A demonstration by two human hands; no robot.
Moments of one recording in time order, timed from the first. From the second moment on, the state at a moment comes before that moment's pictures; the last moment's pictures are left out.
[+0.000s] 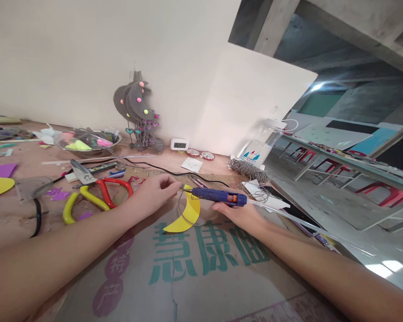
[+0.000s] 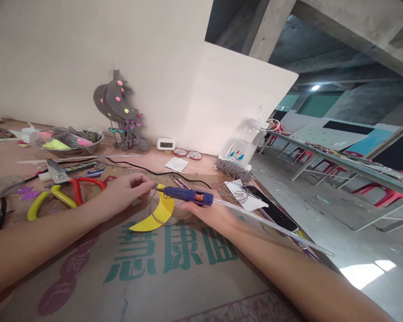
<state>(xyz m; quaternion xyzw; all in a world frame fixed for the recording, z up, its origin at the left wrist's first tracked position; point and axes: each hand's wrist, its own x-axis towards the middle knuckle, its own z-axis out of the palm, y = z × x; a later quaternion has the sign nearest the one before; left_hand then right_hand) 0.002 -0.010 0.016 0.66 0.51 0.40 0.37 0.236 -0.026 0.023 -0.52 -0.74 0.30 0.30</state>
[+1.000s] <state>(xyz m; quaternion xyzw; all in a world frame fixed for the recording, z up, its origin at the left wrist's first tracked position) 0.002 -0.010 0.016 0.68 0.51 0.38 0.37 0.245 -0.018 0.011 -0.52 -0.75 0.25 0.32</state>
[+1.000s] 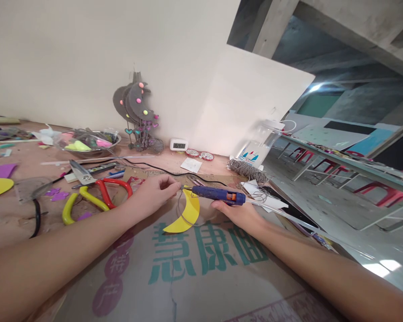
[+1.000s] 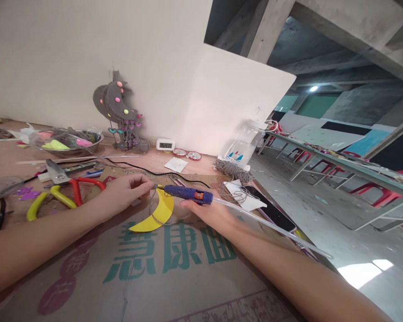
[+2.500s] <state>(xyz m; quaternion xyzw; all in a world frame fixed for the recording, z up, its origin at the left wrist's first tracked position) 0.002 -0.010 0.014 0.67 0.49 0.40 0.40 0.244 -0.016 0.055 -0.47 -0.75 0.25 0.40</state>
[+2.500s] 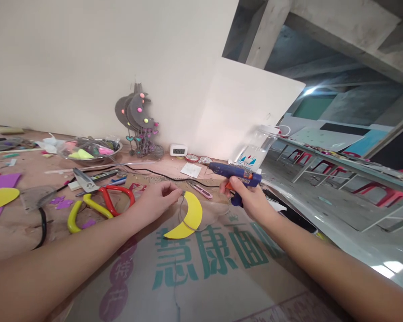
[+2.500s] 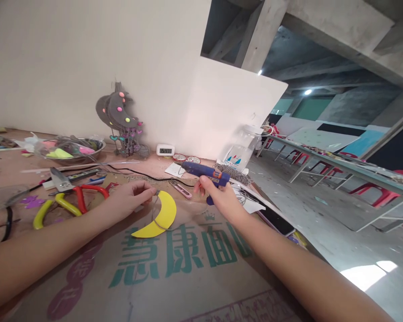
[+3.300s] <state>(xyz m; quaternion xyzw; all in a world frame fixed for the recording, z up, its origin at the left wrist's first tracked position) 0.002 -0.009 0.012 0.66 0.47 0.41 0.42 0.235 0.105 0.038 -0.61 -0.77 0.06 0.18</state>
